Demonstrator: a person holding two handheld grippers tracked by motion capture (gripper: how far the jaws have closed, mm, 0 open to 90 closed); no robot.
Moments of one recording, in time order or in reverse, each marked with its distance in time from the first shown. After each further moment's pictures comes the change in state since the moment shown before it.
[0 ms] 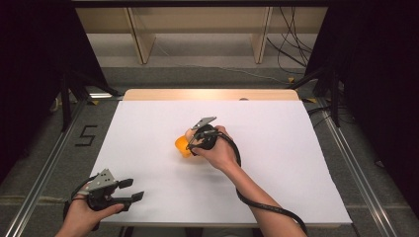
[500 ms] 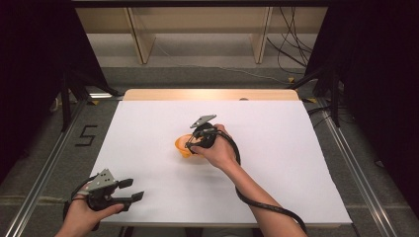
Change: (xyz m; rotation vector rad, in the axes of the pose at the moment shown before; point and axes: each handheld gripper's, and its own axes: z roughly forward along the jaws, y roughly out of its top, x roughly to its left) left arm 0.000 0.000 0.000 -0.006 0.008 0.002; right arm 0.001 0.006 -0.003 -0.060 0.008 0.002
